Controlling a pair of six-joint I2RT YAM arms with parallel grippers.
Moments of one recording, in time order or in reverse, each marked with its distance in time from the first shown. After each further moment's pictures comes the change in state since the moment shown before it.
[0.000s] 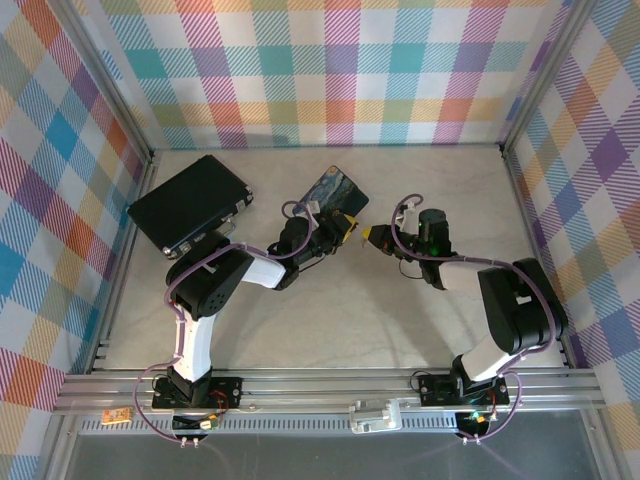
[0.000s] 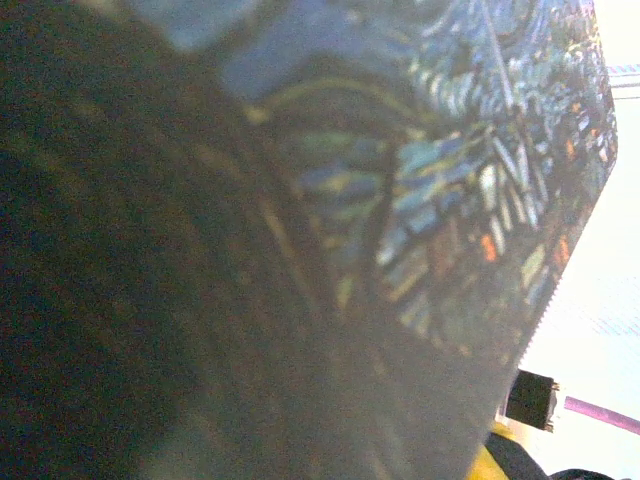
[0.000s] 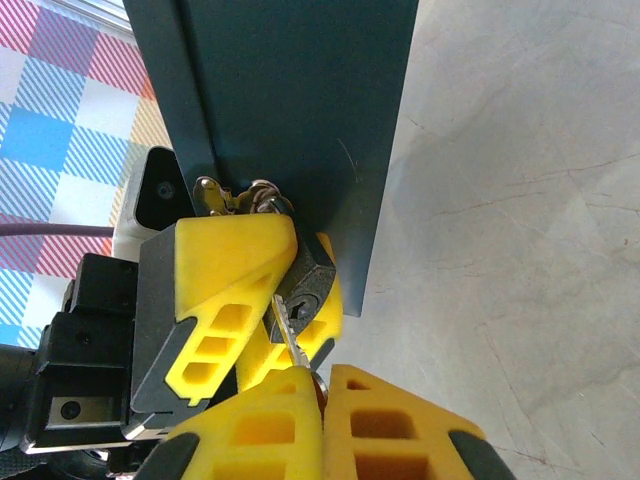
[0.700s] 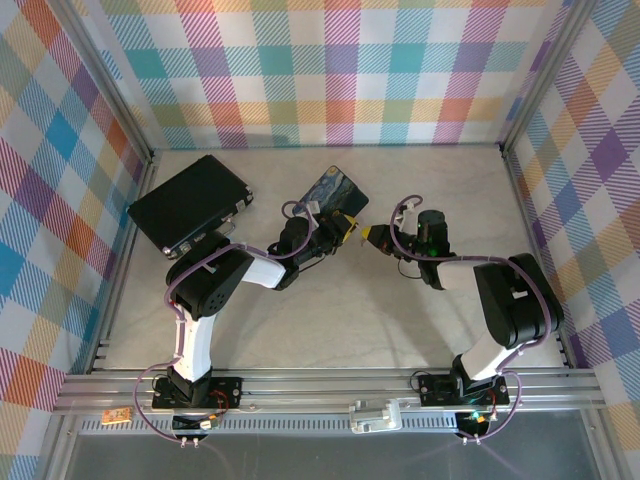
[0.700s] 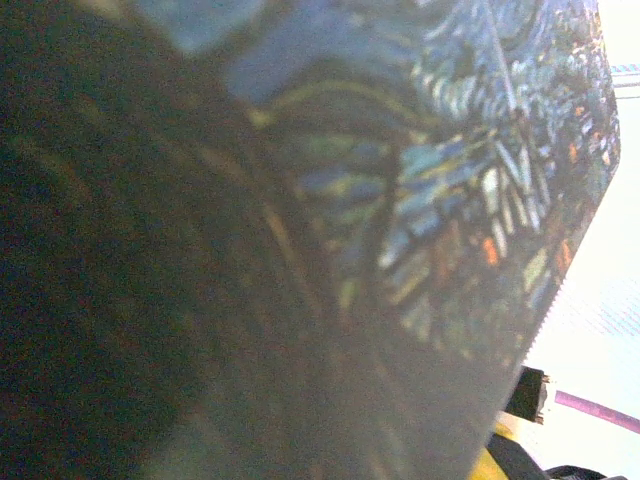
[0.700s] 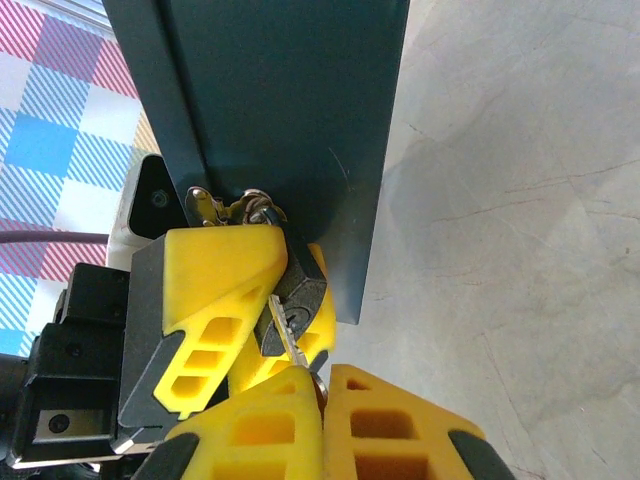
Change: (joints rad) left arm 0.000 0.000 0.000 -0.003 -0.001 0.003; right arm 0.008 0.032 -0.008 0.057 0.001 0.019
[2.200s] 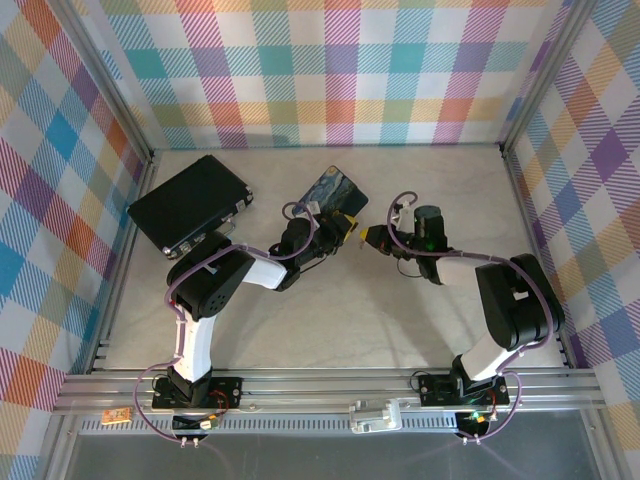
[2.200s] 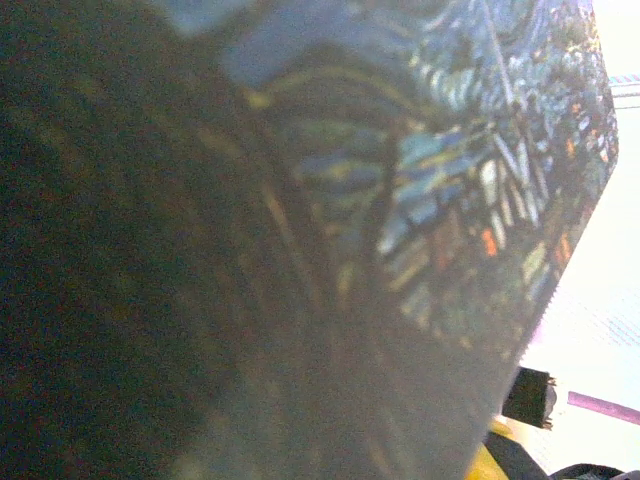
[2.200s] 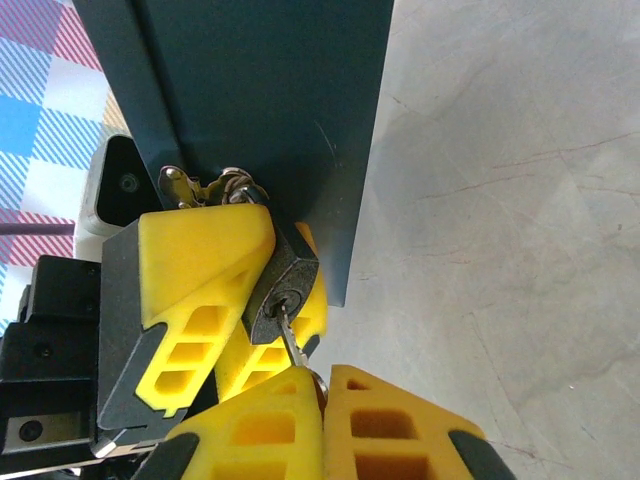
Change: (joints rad) left arm -0.016 0.000 0.000 -0.005 -0.042 0.004; right arm 0.014 -0.008 0.068 -0.179 0.003 -0.068
